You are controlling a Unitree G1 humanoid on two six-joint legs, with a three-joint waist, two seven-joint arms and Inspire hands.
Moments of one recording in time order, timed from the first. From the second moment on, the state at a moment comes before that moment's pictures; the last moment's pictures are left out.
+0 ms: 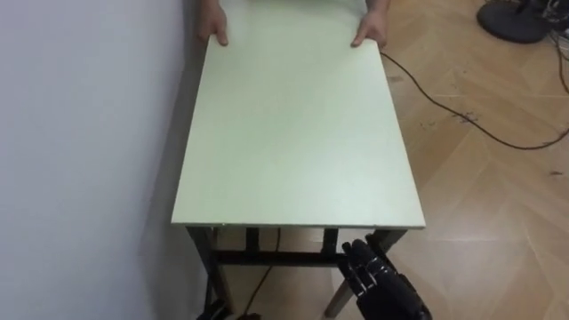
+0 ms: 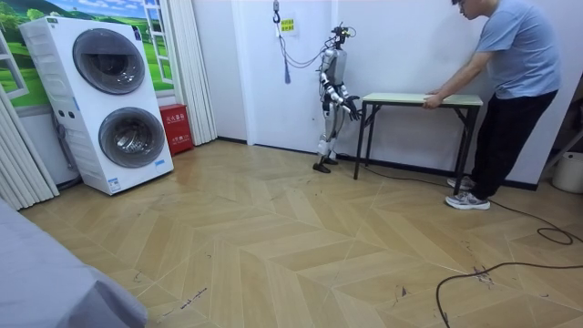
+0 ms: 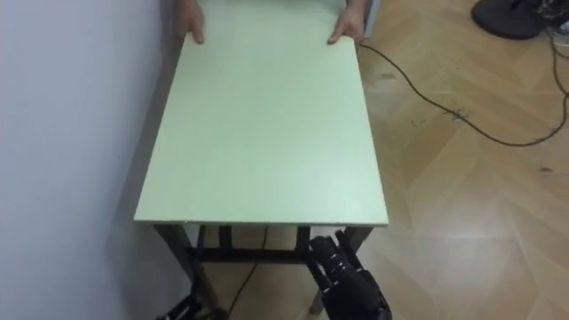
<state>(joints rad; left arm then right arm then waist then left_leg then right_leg) 0.23 0.15 -0.14 0.76 -0.73 0.06 -0.20 0.24 -0.13 0.08 0.58 1.17 0.07 0.35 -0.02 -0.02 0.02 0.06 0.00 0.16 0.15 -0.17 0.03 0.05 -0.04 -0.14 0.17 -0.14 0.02</state>
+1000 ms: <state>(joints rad) 0.21 0.15 -0.10 0.88 -0.67 0.05 -0.19 0.23 -0.16 0.05 0.81 0.95 0.06 0.39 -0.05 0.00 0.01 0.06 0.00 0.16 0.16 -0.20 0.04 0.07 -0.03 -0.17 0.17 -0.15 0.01</state>
